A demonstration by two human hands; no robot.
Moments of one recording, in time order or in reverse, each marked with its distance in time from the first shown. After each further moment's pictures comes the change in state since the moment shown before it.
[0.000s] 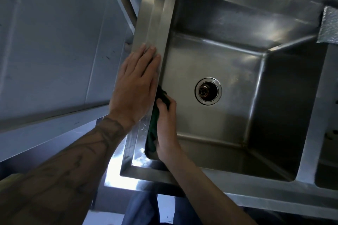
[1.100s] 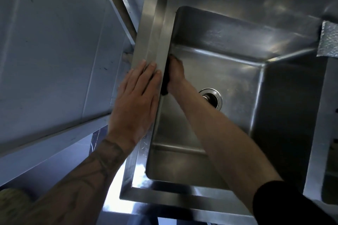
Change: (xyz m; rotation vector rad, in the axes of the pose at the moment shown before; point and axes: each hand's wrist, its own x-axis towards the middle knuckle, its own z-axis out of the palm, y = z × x) left_hand -0.001 -0.004 0.004 0.040 -0.030 0.027; right_hand 0.174 -0.102 0.056 0.024 0.060 0.066
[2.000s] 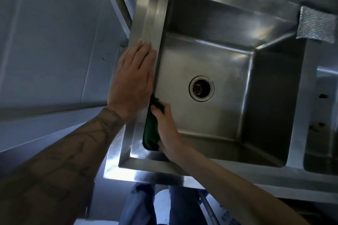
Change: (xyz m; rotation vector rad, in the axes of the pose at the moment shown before) left_hand -0.003 0.003 -0.004 -0.082 0.035 -0.022; right_hand -0.200 0.095 -0.102 -0.227 -0.267 0.078
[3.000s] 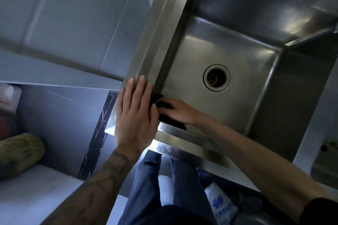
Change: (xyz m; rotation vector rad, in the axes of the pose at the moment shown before) left_hand -0.170 0.080 -0.002 0.204 0.014 -0.365; right_hand 0.040 0.019 -0.073 -1.079 -0.591 -0.296
